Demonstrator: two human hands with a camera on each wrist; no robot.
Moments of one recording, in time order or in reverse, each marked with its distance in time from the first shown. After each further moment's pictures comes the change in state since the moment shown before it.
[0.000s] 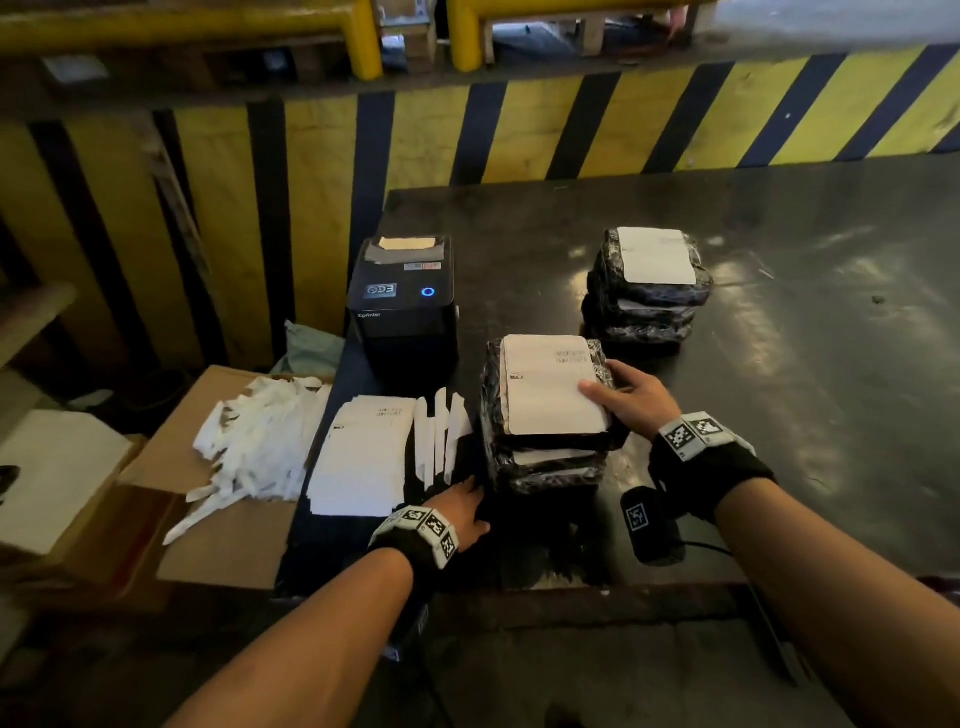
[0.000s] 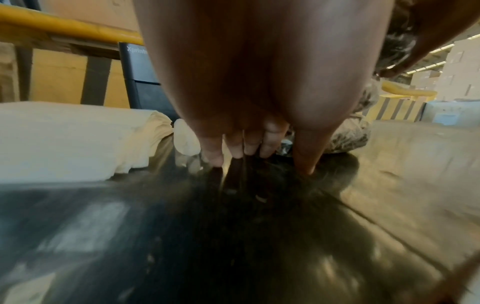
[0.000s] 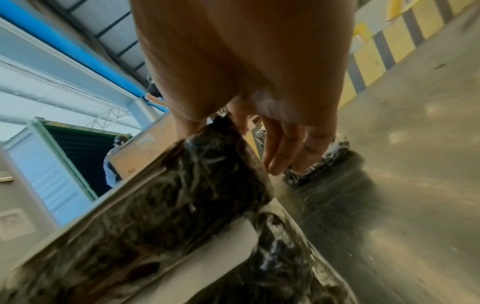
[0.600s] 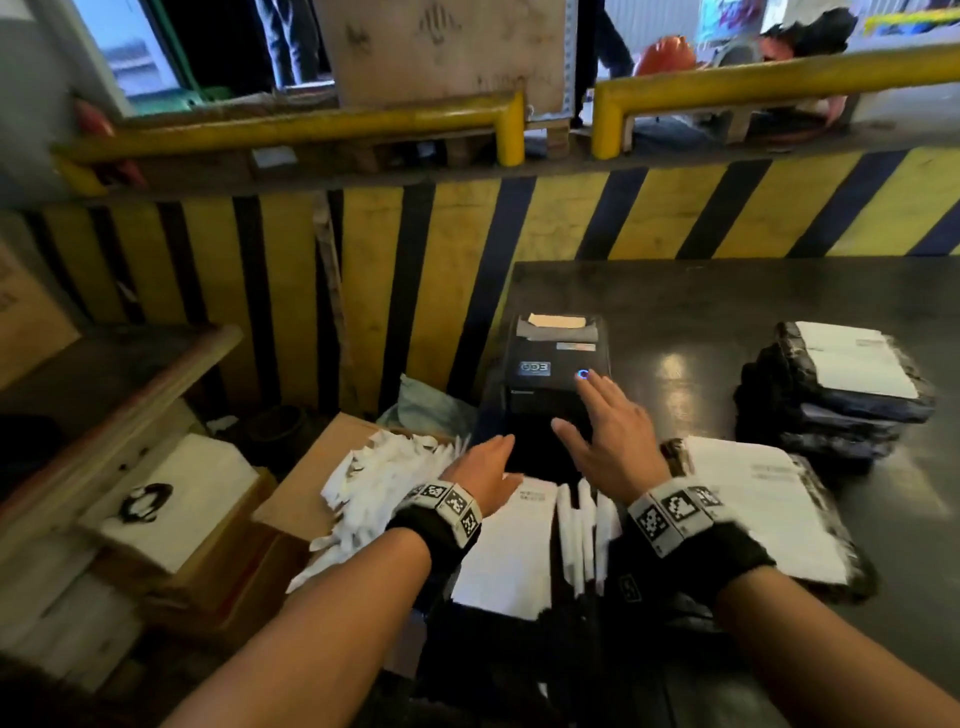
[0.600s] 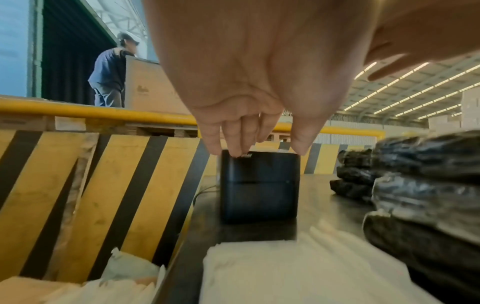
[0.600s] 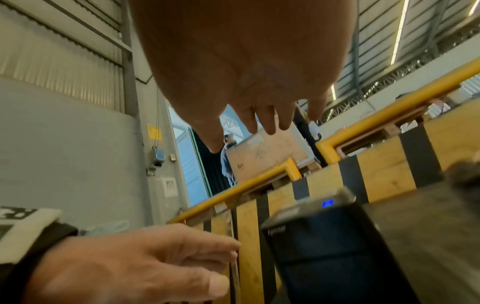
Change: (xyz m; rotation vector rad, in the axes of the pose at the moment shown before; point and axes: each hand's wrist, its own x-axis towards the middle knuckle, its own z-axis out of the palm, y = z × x) left_hand -0.026 -0.149 -0.133 -0.135 0.496 -0.085; right_hand -0.005 -0.168 0.166 -0.504 0.114 -0.629
